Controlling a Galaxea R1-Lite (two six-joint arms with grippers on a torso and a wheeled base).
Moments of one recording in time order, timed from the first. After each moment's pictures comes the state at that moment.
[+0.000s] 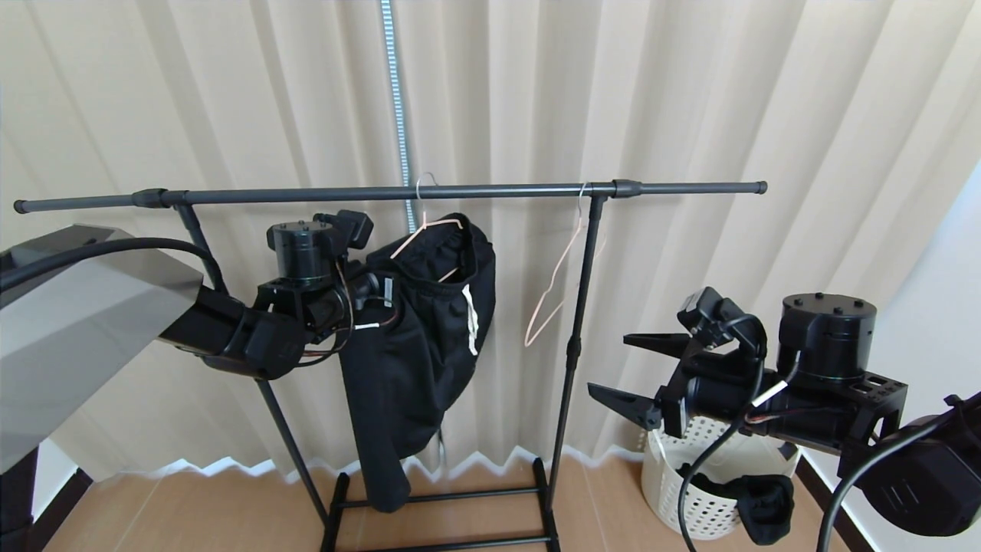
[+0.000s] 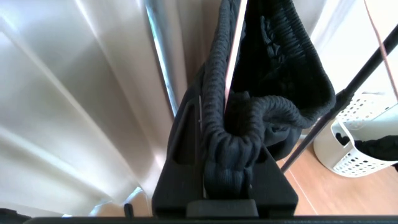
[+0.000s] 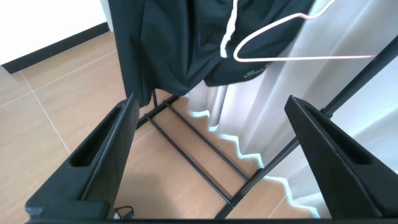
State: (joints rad) left arm -0.25 2.19 -1.23 -0.74 -0.02 0.08; right arm 0.35 1.85 -0.56 -0.96 0.48 -0.16
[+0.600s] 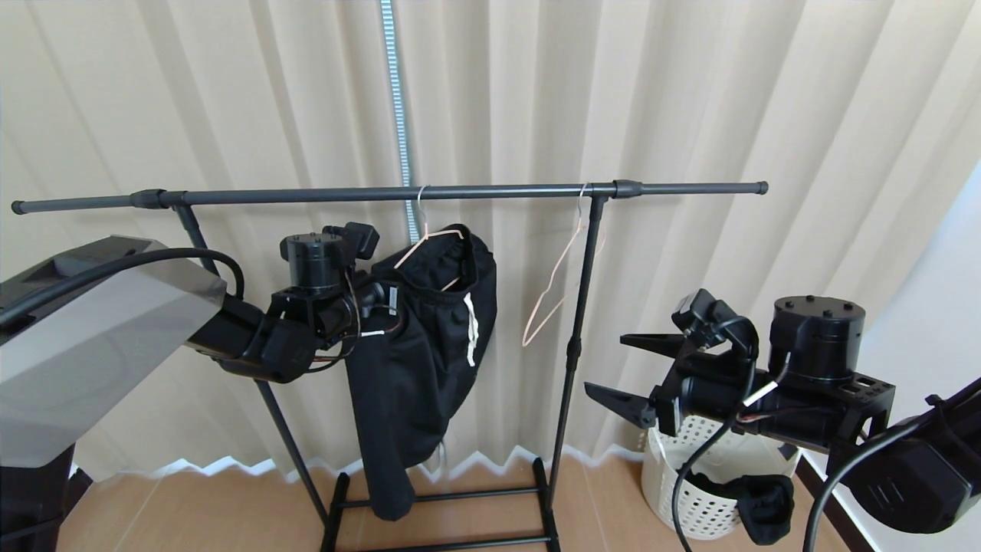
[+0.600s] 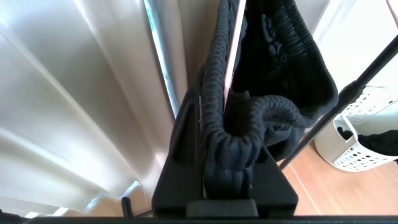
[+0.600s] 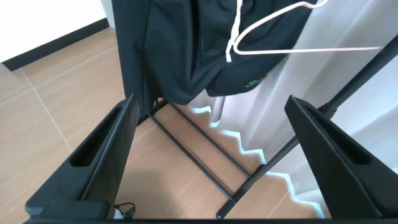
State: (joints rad) left arm -0.24 2.25 -1.26 -0.74 -0.02 0.08; right arm 0.35 1.88 -0.56 -1.00 0.48 -0.16
